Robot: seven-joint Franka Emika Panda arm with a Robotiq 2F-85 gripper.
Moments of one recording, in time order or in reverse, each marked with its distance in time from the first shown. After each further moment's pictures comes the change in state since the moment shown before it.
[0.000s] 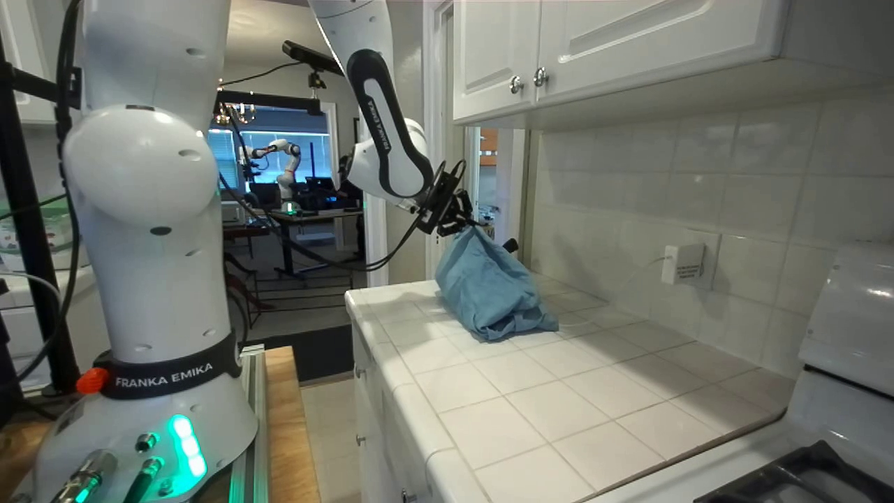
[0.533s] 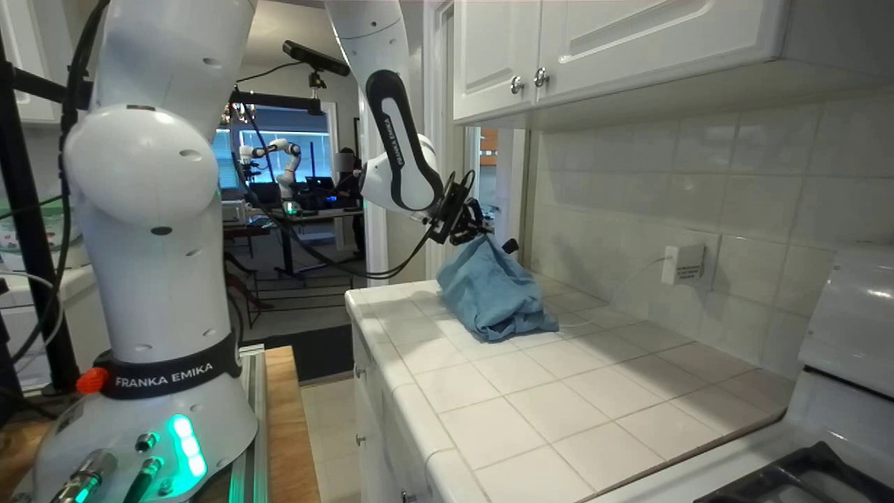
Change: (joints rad) arm 0.003 0.122 -0.012 0.082 -0.041 -0.089 -0.018
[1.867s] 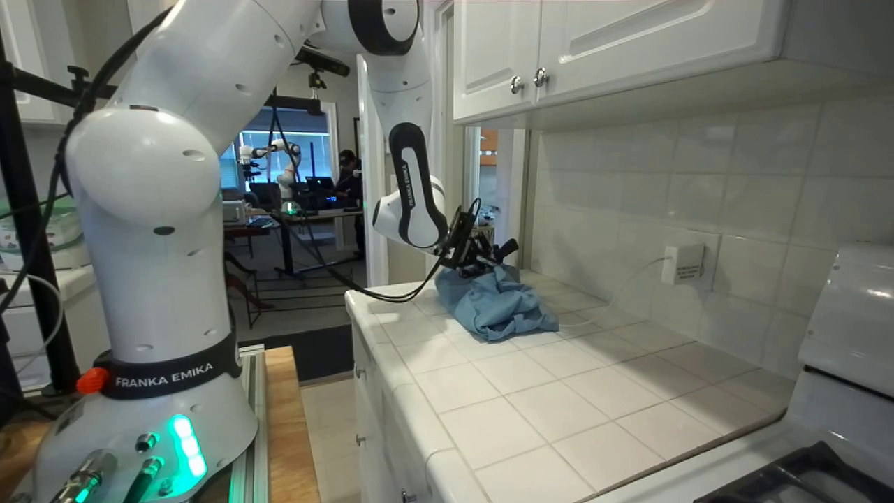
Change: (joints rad) arm 0.015 0.262 -0.007 0.154 0.013 -0.119 -0.256
